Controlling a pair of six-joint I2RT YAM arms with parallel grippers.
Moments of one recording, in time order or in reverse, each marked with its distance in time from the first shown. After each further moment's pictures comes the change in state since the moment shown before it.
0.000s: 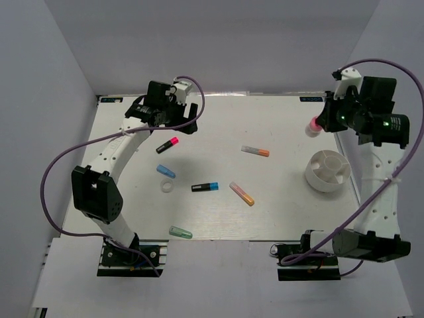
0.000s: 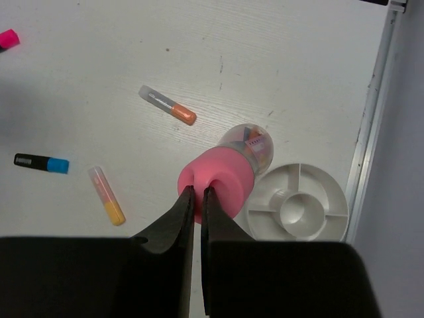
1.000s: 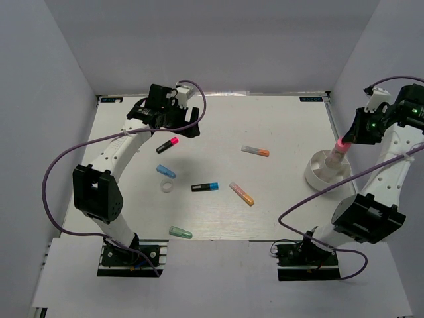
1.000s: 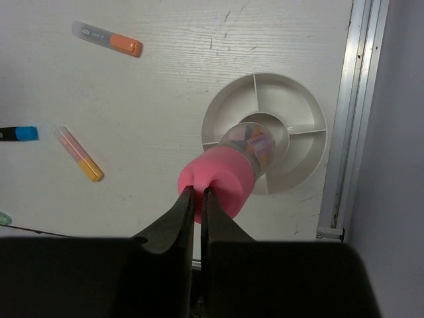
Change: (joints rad) left arm 0.000 0.006 -0.042 0.016 0.073 -0.007; right arm -0.401 0.154 0.026 -0.255 -0.138 -0.181
